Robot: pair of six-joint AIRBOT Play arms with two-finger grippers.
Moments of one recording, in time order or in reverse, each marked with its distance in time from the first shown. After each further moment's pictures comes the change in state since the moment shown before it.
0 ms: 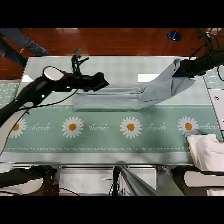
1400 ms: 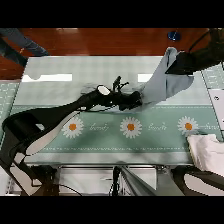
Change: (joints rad) left arm -0.308 -0.420 0.237 -0.259 0.074 -0.124; right arm 0.172 0.232 0.000 0.031 0.075 0.113
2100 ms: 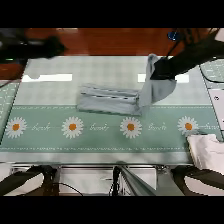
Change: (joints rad) left arm 0.661 0.677 0.023 0.705 -0.266 0.034; right arm 0.192 -0.066 0.000 -0.098 -0.070 0.112
